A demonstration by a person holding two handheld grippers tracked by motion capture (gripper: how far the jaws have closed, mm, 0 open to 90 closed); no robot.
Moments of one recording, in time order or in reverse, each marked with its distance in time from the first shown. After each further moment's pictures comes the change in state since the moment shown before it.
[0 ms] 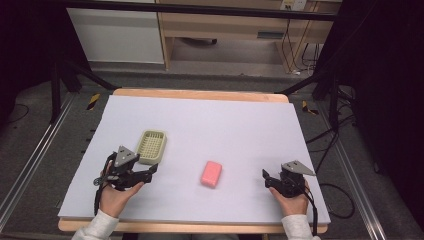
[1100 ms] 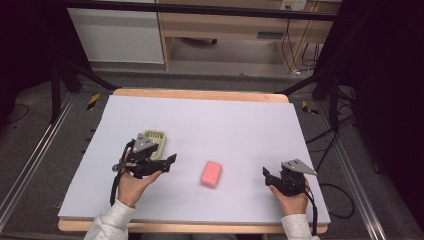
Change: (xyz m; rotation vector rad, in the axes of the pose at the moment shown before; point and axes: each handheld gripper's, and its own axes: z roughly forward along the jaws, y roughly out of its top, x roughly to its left) left arm -0.031 0.044 0.019 -0.028 -0.086 -0.007; right arm 0.002 0.006 -0.003 -0.024 -0.005 0.014
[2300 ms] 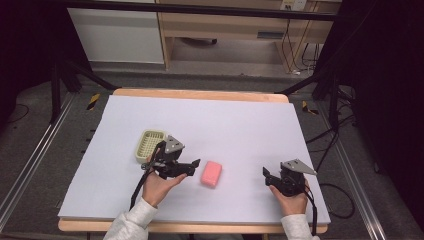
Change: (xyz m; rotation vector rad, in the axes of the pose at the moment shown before) left arm -0.049 0.010 0.042 0.074 -0.074 0.072; right arm 0.000 0.000 0.000 0.007 0.008 0.004
